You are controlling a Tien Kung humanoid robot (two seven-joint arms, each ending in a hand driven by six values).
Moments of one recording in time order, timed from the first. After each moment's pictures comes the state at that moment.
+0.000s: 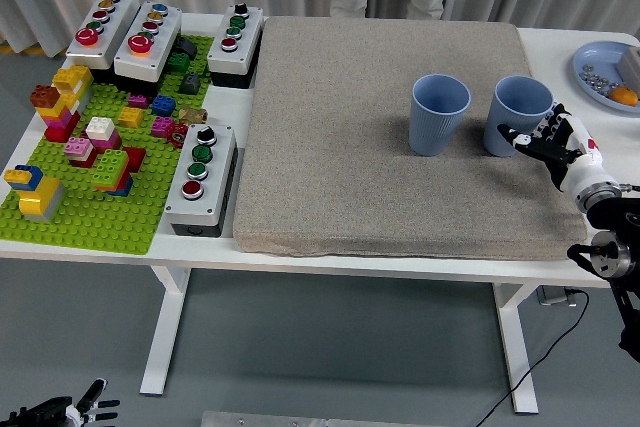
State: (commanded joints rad) left arm -0.21 0.10 -0.82 -0.18 0.57 0.02 0.15; right arm 0.55 -0.13 1.23 0.78 -0.94 0.00 0.11
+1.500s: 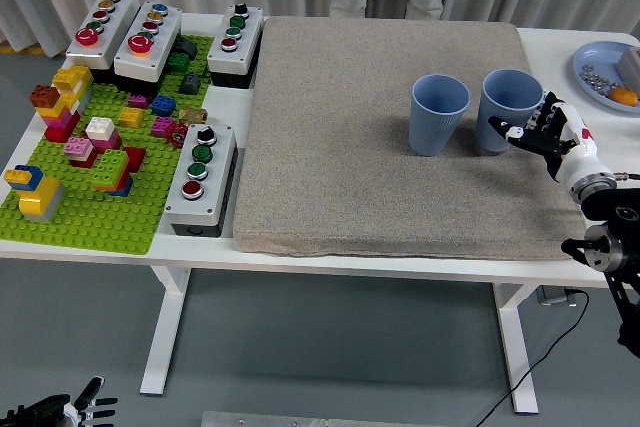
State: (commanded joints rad) left arm -0.21 0.10 -0.84 -0.18 0.58 0.02 0.15; right arm 0.56 -0.14 1.18 0.84 -0.99 -0.06 0.12
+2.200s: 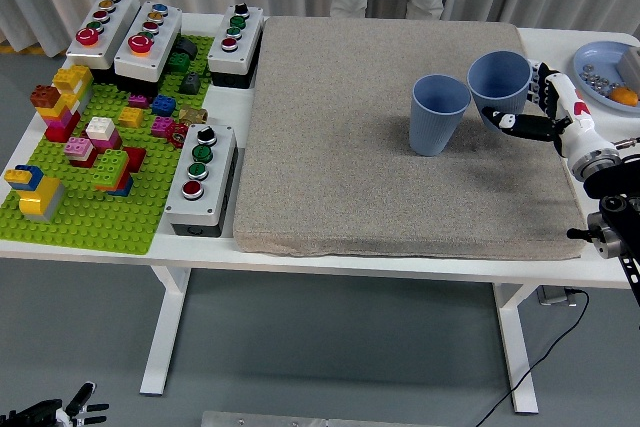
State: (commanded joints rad) left arm -0.20 0.12 -0.84 -0.18 0.58 0.03 0.15; right arm 0.60 -0.19 1.10 0.95 -1.30 -0.16 0.11
